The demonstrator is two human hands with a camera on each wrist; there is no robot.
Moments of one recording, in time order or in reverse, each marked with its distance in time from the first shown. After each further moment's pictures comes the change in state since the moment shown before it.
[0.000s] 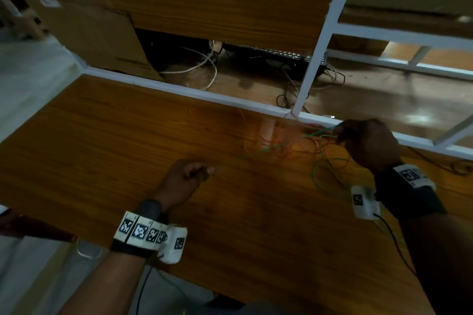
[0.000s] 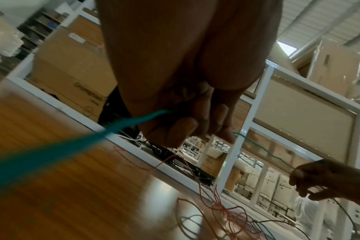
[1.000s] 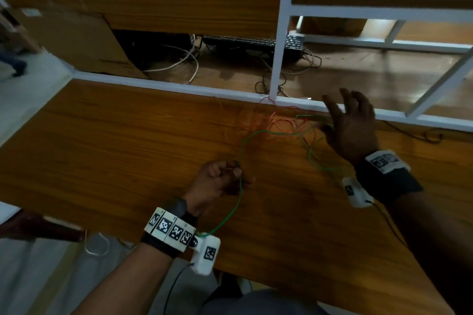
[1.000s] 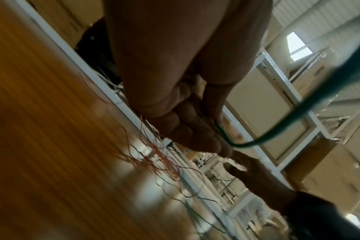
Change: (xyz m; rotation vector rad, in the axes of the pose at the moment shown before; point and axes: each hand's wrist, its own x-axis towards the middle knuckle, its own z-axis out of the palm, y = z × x) left_hand -0.037 0.059 0.117 -0.577 -0.182 -0.162; right_hand -0.049 0.038 0.008 -0.150 0.177 0.046
